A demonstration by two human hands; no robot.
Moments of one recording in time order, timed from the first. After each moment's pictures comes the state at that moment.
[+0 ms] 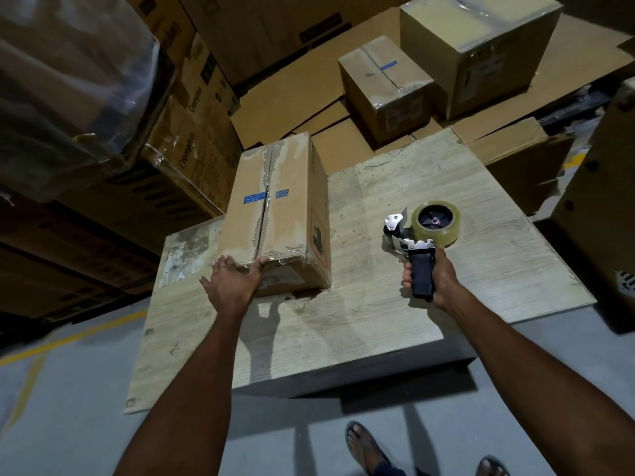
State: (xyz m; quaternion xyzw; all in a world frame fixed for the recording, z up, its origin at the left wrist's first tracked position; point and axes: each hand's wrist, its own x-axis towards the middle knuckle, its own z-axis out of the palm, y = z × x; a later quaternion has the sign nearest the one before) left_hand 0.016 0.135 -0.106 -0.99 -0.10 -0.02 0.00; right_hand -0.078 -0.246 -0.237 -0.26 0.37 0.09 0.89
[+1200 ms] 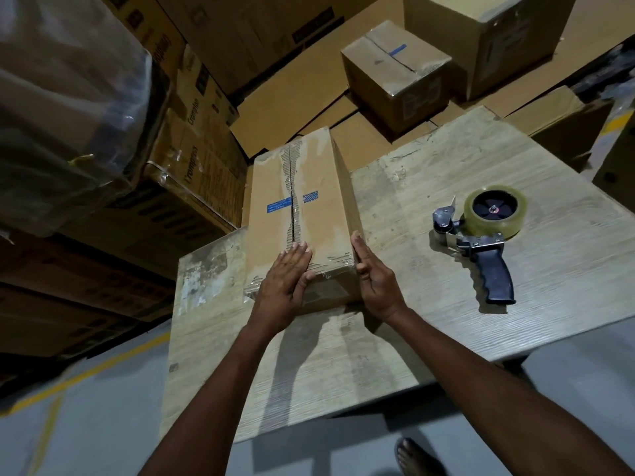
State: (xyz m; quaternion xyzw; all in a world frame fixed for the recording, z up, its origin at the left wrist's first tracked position) left_hand 0.064 0.163 -0.133 -0.91 0.38 -0.06 -0.14; right_hand -0.002 -0.042 -0.231 -0.75 -0.04 -0.33 0.58
